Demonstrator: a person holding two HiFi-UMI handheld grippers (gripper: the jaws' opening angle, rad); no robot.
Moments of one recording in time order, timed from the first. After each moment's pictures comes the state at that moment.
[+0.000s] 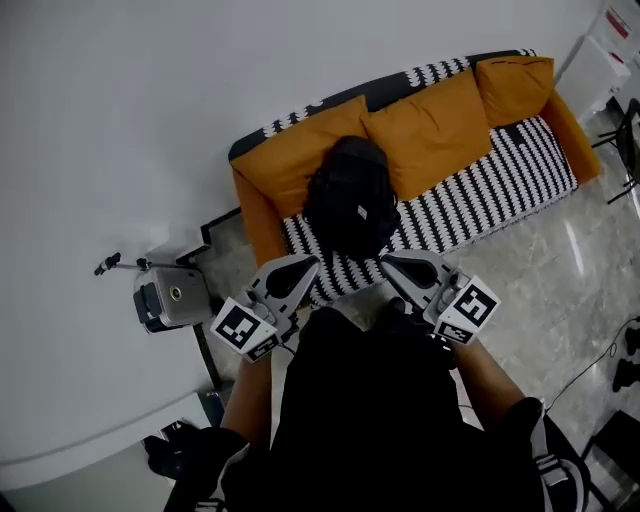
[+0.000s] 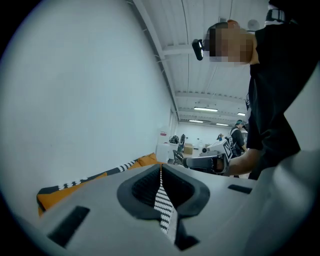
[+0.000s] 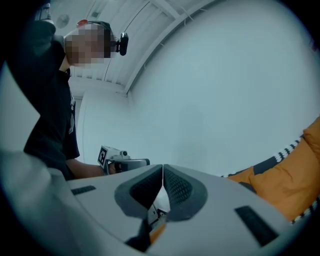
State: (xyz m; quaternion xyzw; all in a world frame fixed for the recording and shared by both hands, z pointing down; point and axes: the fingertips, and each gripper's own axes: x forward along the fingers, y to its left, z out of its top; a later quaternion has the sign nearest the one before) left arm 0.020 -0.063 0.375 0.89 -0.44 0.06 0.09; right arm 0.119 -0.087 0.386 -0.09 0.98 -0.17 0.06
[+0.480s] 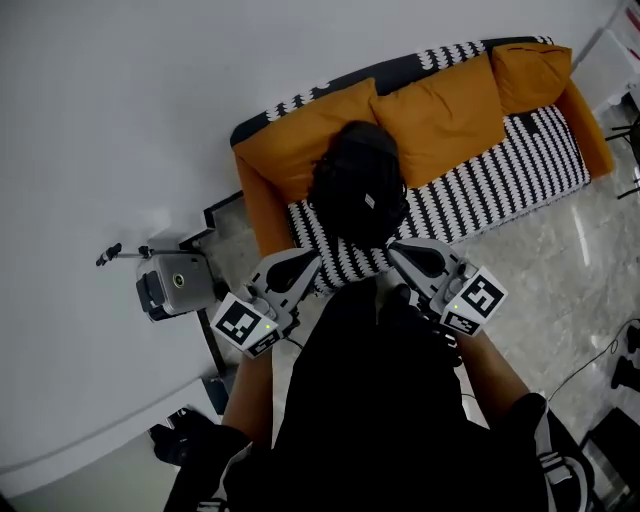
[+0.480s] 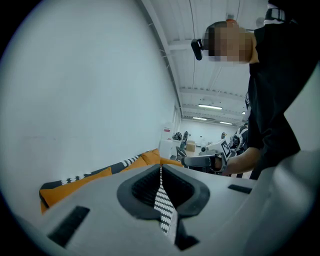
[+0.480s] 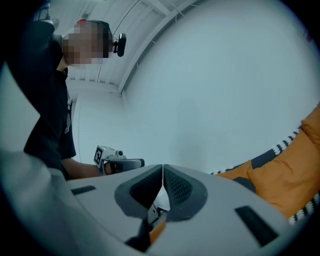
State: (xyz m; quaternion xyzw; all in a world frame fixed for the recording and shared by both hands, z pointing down) left arm 0.002 -0.080 0.392 0.88 -0.45 0.07 0.13; right arm 0.106 -0.118 0.410 -0.09 0.97 -0.20 0.05
